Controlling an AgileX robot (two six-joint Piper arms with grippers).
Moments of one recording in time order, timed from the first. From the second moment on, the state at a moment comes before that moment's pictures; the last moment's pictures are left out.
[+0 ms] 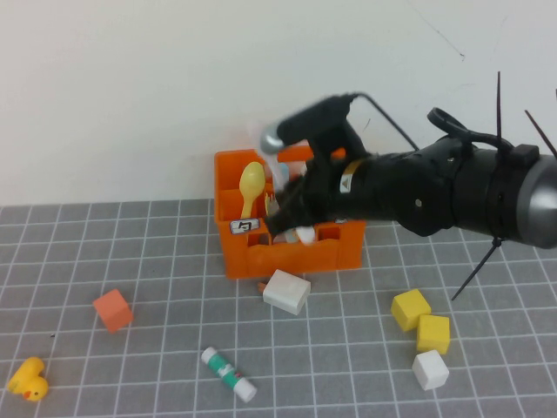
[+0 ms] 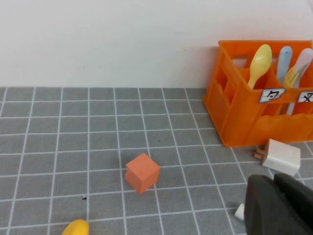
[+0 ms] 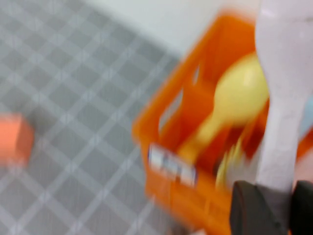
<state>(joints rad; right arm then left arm) 0.66 1.92 -1.37 0.09 0.21 -0.10 -0.46 0.30 -0.37 0.47 0.57 -0.72</state>
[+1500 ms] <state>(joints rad) 0.66 2.28 -1.36 -0.20 -0.79 0.08 -0.46 0.30 -0.34 0.50 0.55 -0.72</state>
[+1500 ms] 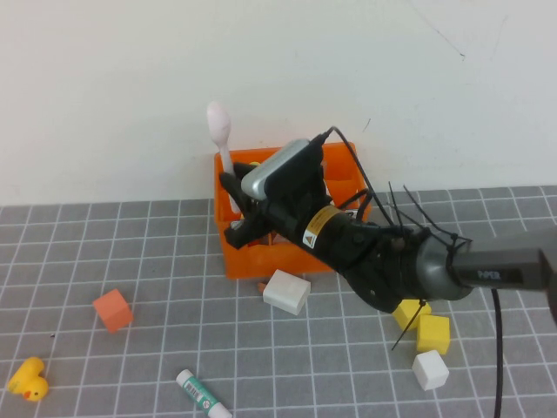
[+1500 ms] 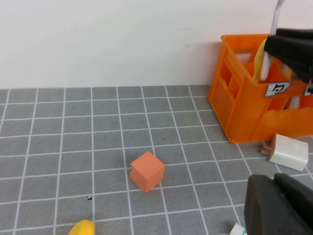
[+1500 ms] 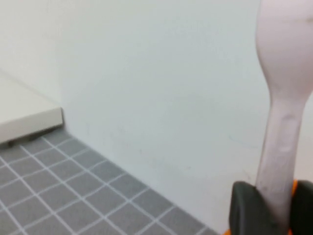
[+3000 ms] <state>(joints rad) 0.66 0.78 -0.76 -0.50 0.58 -0.09 -0.46 0.30 -0.34 0.52 0.51 -0.71</state>
